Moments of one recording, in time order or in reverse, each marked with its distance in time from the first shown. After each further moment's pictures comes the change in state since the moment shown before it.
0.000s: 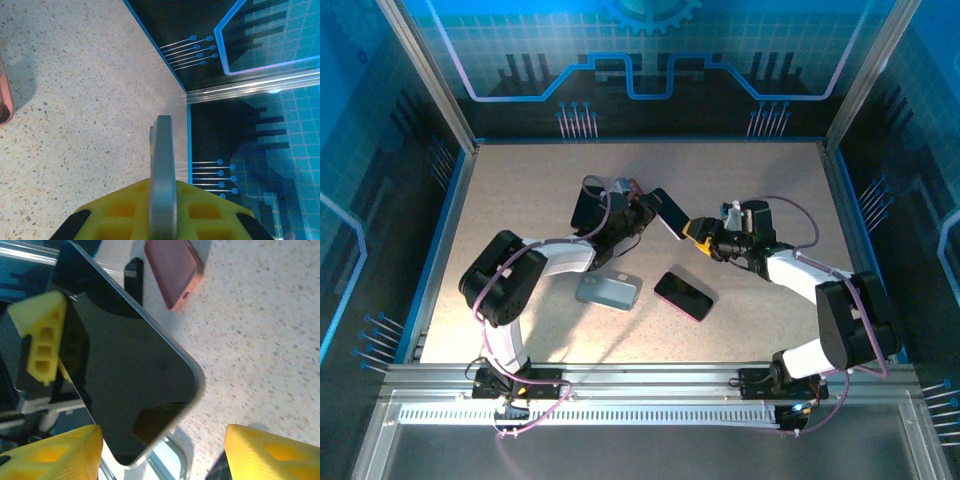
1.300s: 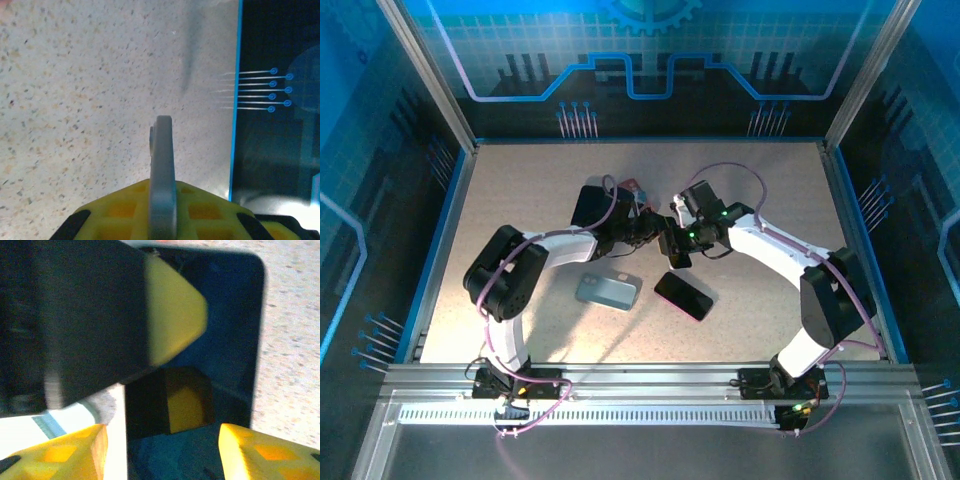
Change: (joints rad) left arm 0.037 0.050 0.108 -0.382 0.377 0.187; right arm 0.306 0.162 0.503 -0.785 0.431 -0.615
